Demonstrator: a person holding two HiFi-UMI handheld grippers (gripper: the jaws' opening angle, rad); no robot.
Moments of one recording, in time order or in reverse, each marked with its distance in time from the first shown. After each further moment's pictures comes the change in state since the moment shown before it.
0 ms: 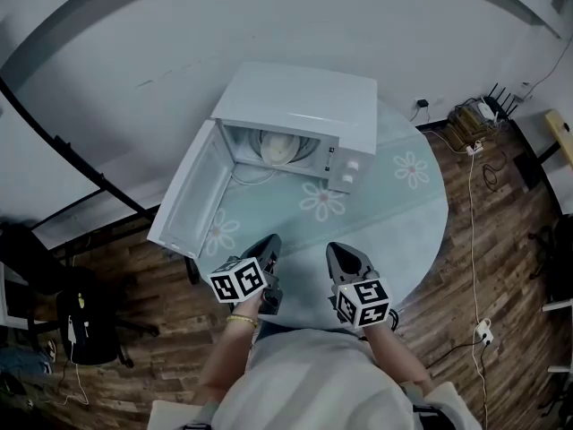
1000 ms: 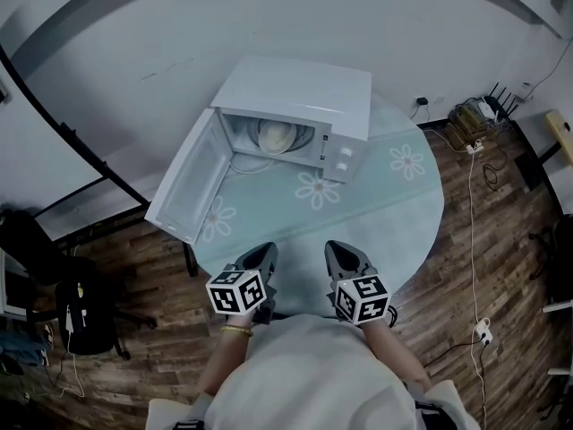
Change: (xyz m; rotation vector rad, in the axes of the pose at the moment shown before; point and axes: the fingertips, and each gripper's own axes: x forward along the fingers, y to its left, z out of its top) left arm -0.044 -0.032 -0.042 0.195 0.042 0.055; right arm -0.034 0.000 -0.022 0.030 0.020 0.024
